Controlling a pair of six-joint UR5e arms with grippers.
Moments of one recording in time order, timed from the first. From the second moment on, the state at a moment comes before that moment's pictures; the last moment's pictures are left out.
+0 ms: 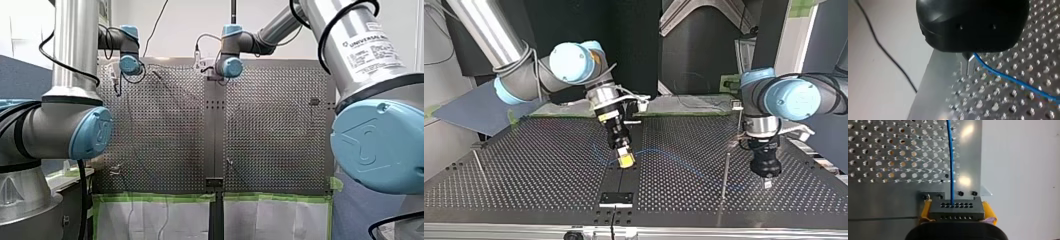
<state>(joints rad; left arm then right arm) 0.06 -1.65 -1.67 -2.78 -1.69 -1.80 2.31 -1.11 1.25 -0.37 1.54 1.49</state>
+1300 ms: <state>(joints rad) 0.02 -1.79 -1.69 -2.75 -1.63 -1.85 2.30 -0.96 1.29 -0.33 1.57 1.46</state>
